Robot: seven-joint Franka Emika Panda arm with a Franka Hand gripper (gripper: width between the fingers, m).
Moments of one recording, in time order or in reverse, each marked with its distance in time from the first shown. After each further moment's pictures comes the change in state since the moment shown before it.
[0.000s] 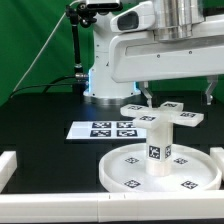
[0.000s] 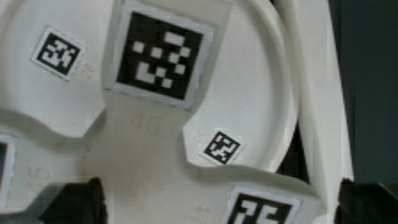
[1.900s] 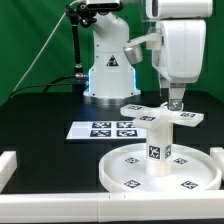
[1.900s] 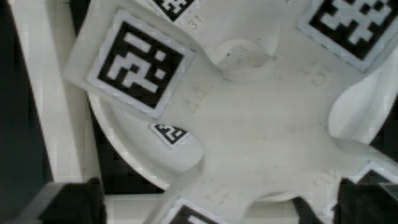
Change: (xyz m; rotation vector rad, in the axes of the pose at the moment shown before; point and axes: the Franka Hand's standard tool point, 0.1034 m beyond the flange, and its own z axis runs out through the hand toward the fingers) arm 0.006 0.014 -0.005 -0.120 -0.054 -1.677
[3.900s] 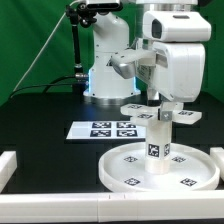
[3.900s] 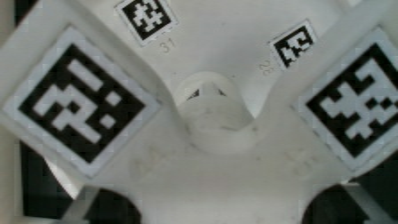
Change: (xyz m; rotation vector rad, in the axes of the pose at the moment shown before) arm -0.011 -0.021 0.023 0.052 -0.024 -0.135
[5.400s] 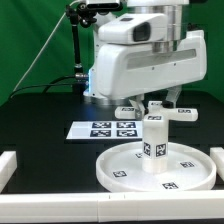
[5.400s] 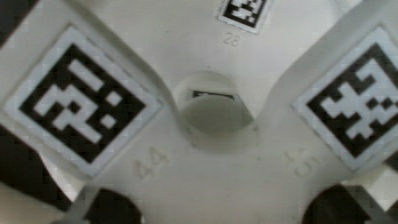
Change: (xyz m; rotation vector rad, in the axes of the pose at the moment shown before) arm -0.006 -0.004 0.002 0.068 0.067 1.251
